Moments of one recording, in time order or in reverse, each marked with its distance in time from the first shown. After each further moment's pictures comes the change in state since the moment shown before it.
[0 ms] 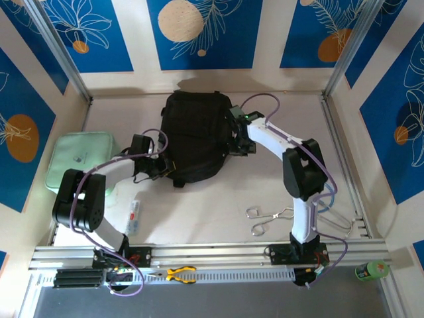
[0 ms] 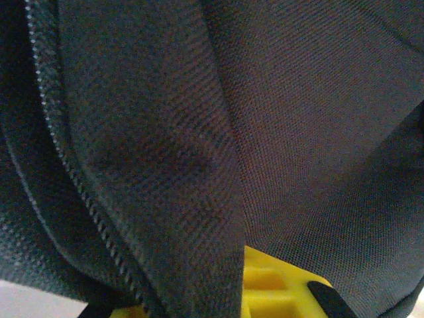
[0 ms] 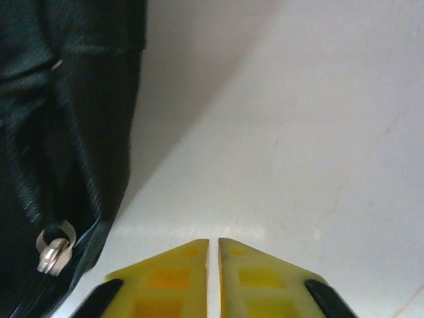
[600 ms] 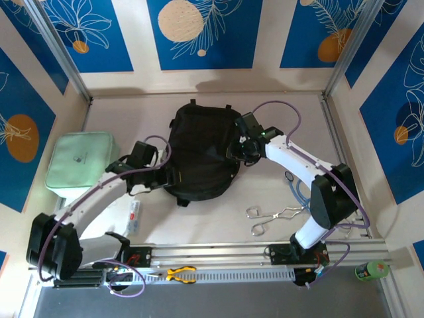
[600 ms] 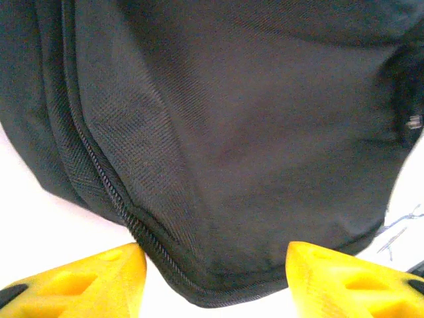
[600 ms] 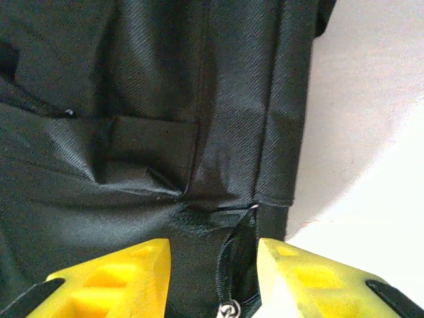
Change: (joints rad) left arm -0.171 -0.385 0.021 -0.369 -0.182 0.079; right arm 0.044 -0.288 -0.256 0.220 -0.102 0.126
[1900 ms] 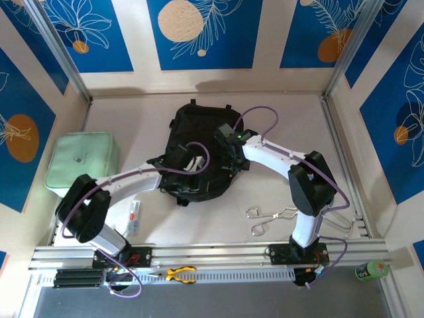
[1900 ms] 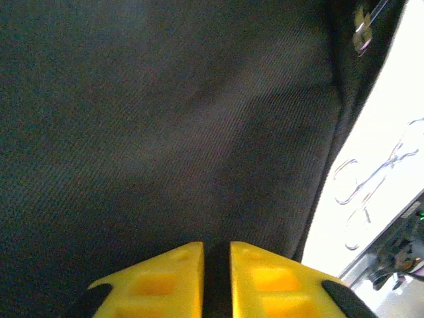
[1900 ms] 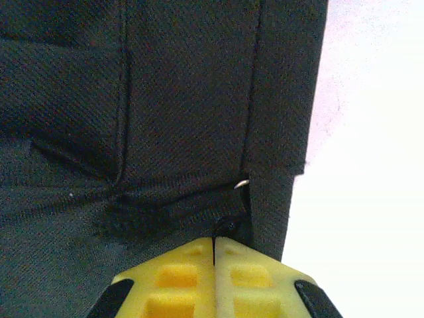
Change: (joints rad) left arm -0.297 0.359 0.079 0.215 0.066 -0.072; right arm 0.123 0.193 0.096 -0.151 0.224 0.129
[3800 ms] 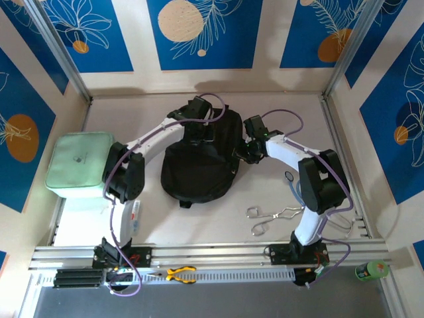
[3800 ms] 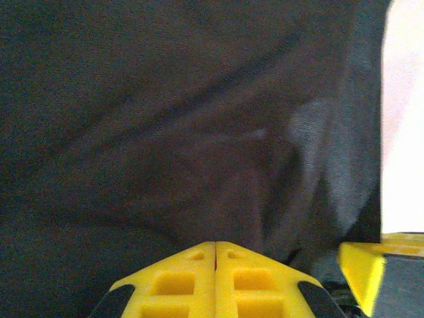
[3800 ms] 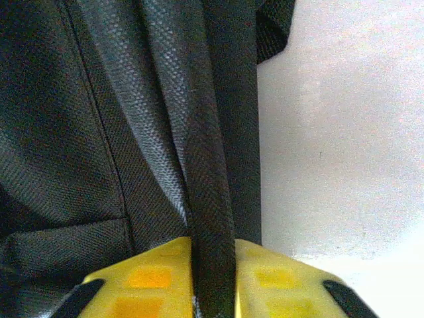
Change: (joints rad) left arm 0.143 0.522 0.873 -0.280 -0.286 0.170; right arm -0.275 -0.033 -0.178 0.386 -0.362 -0.053
